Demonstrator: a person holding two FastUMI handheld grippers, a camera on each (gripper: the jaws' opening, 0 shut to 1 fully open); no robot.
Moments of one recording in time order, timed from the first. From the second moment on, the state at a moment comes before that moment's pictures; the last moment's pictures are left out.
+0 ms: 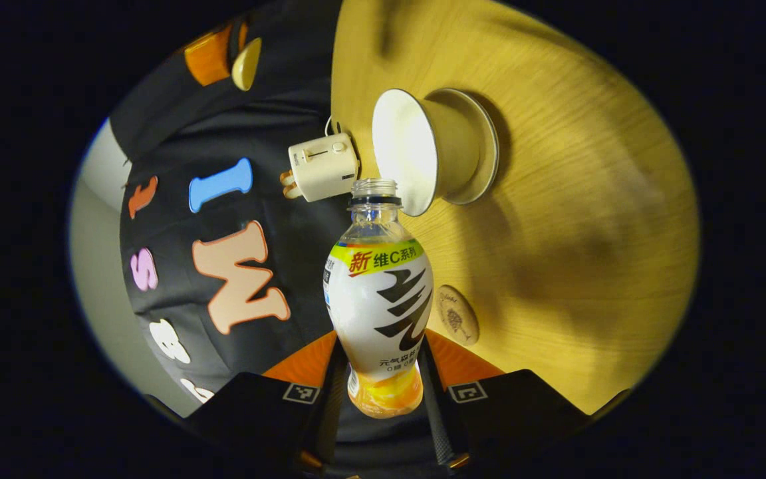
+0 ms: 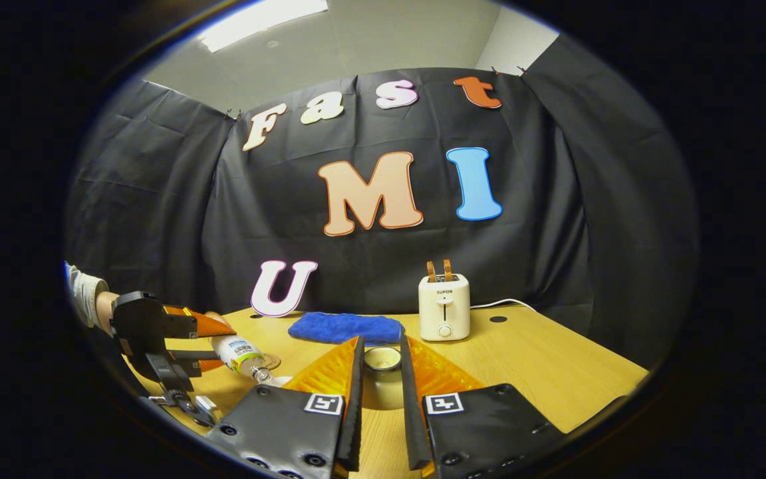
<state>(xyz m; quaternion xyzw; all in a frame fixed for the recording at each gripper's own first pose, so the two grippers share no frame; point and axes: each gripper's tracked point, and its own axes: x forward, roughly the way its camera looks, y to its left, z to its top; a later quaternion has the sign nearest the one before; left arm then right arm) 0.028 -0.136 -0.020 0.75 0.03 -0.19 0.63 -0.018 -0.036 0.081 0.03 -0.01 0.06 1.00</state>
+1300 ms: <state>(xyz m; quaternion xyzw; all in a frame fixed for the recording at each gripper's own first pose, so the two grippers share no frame) 0.076 -0.129 0.011 0.04 0.10 -0.16 0.98 -0.015 -0.009 0.063 0.03 0.02 0.08 1.00</state>
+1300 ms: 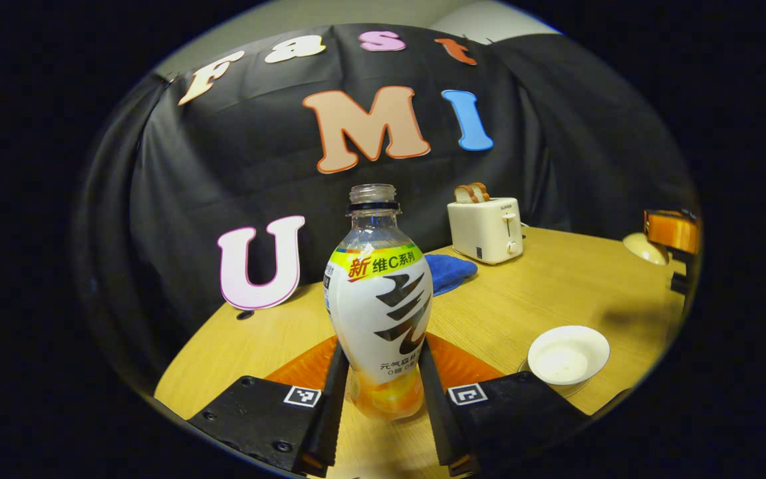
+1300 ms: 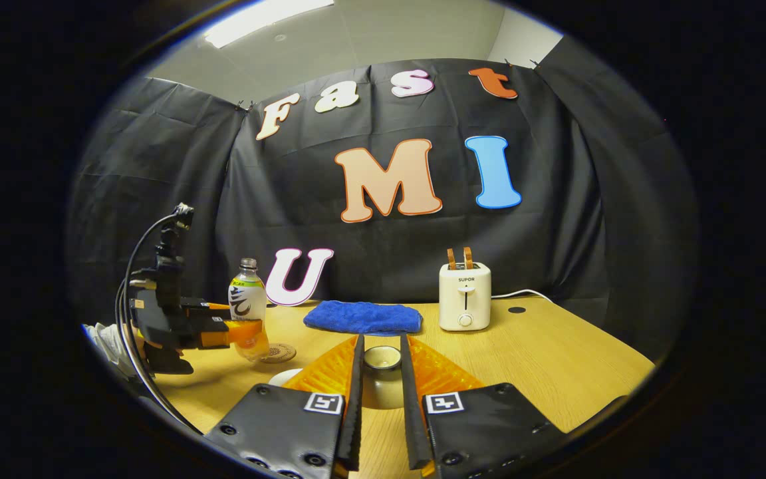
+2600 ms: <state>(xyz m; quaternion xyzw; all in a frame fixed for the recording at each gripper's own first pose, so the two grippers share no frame) 0.128 -0.118 -0.024 0.00 0.11 -0.12 0.99 -0.007 0.003 0.040 0.02 0.04 0.09 0.99</state>
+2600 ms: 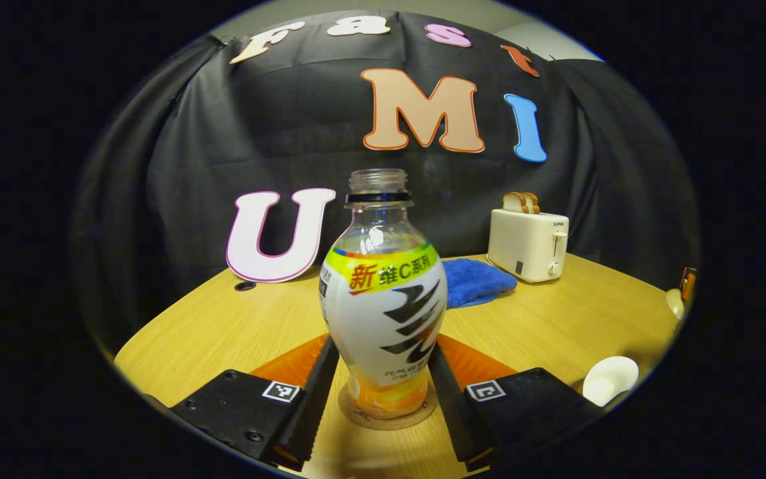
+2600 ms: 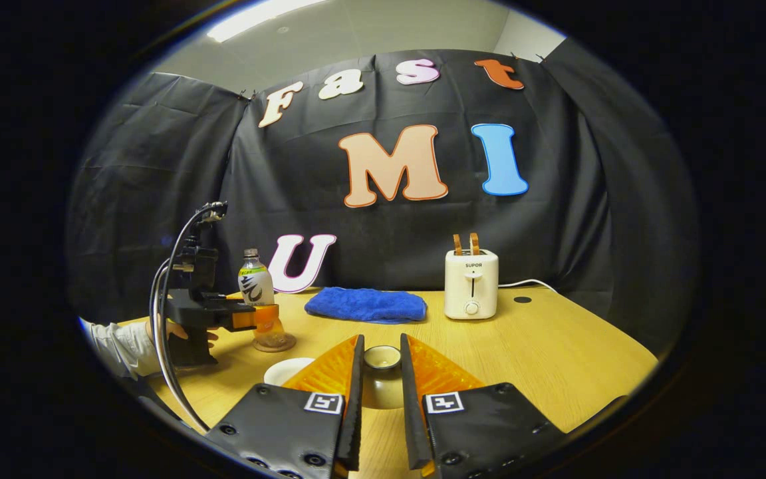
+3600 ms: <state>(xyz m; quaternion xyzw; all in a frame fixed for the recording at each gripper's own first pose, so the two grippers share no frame) 0.041 -0.073 -0.006 0.01 0.05 -0.09 0.99 0.002 0.082 0.010 0.05 0.05 0.17 0.98</state>
